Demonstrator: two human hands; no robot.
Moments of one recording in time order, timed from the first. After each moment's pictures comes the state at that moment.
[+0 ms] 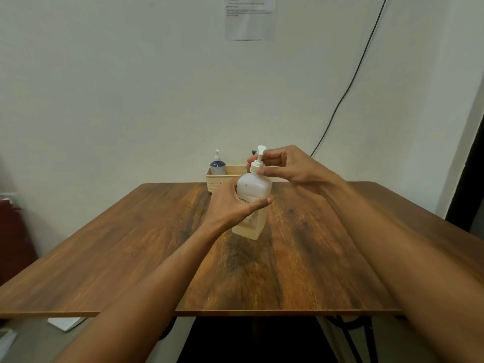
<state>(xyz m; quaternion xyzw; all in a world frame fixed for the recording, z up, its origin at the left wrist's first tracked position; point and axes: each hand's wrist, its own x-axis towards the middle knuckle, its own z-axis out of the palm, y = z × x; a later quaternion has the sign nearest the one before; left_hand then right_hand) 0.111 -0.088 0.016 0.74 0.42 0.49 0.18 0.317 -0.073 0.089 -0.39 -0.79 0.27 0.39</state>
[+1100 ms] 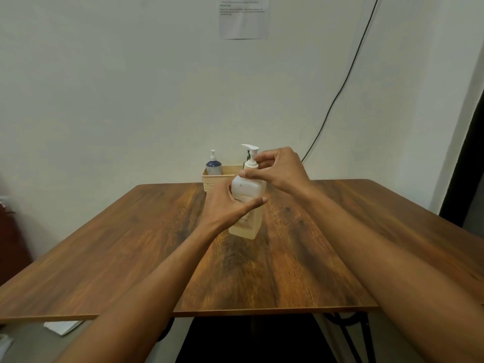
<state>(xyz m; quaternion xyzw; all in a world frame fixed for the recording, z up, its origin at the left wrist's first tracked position) 0.109 -0.086 0.012 0.73 0.42 0.51 0.17 0.284 -0.080 0.072 -0.53 -0.68 0.12 0.50</state>
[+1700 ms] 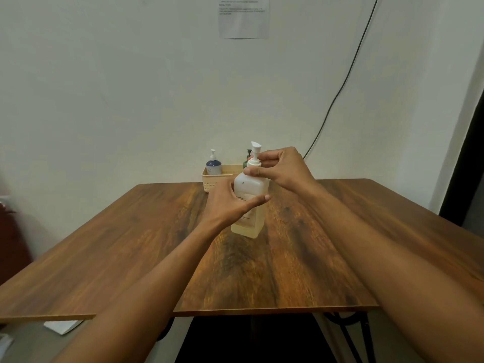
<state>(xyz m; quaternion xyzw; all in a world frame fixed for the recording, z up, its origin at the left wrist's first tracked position) 0.115 -0.080 0.014 0.74 0.40 0.51 0.19 0.291 -0.086 0.076 -0.51 -0.67 0.18 0.51</state>
